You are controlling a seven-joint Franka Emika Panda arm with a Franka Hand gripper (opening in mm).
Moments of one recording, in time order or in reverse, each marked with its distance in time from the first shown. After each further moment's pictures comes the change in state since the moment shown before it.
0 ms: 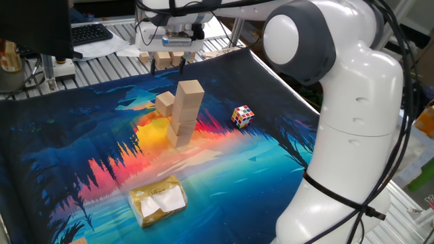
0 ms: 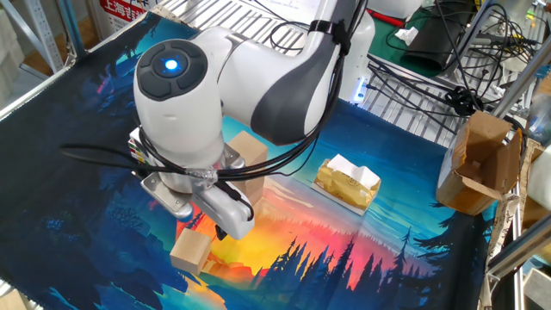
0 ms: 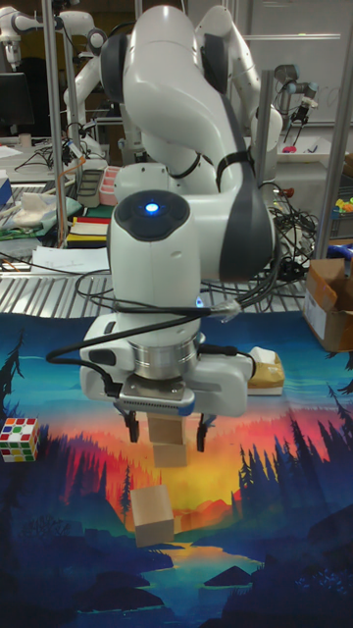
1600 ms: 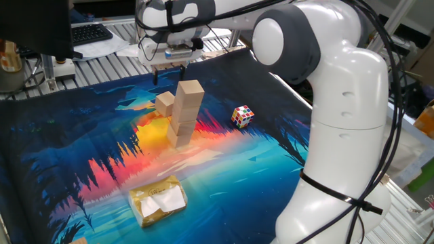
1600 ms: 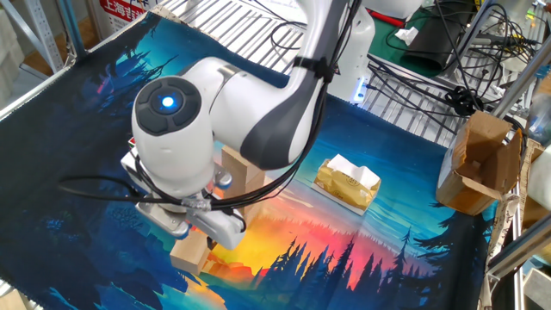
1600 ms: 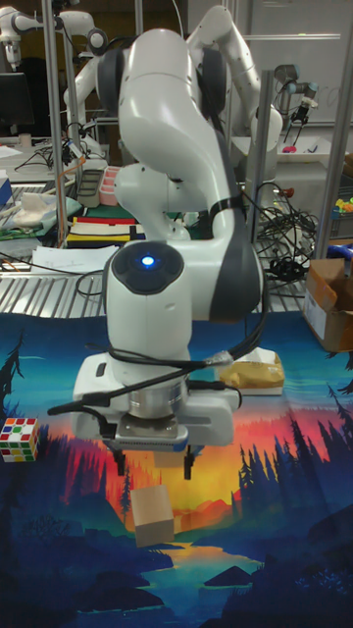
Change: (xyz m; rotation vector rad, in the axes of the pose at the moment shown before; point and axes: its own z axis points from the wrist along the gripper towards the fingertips) arm -0.016 -0.016 0.051 0.037 -0.016 -0.124
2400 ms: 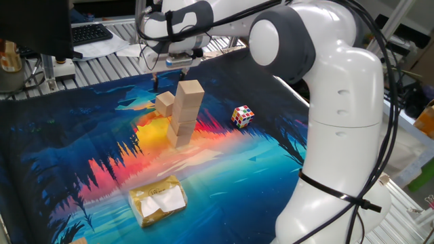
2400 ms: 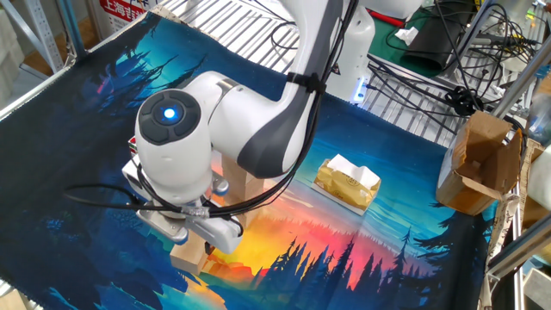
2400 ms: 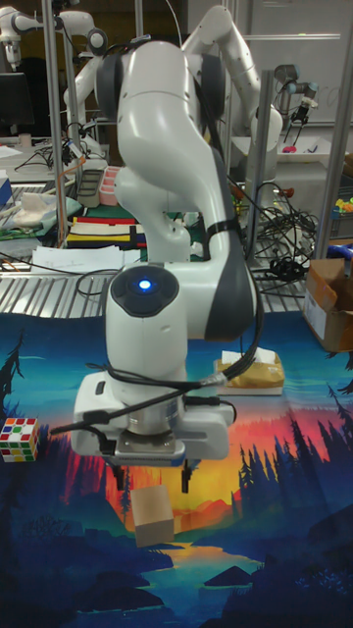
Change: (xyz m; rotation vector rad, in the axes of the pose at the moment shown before) arm -0.002 -0.001 0.029 -0.003 -0.020 -0.022
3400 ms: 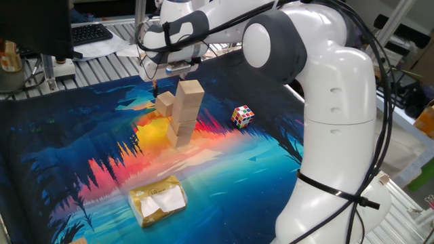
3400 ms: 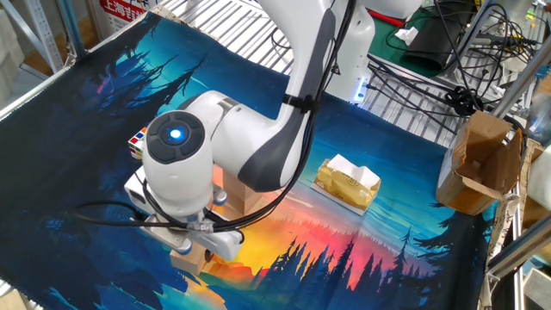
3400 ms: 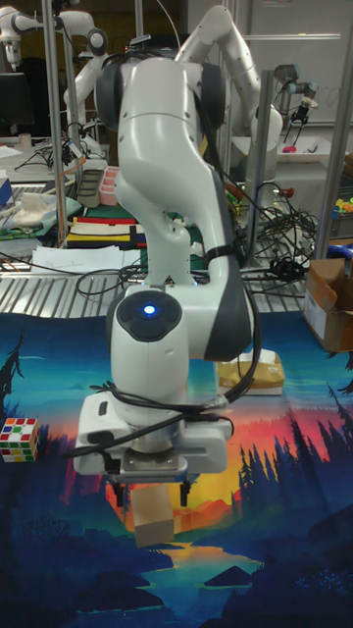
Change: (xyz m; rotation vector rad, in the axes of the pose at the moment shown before) arm -0.003 -0.002 0.025 0.015 -0.012 -0.064
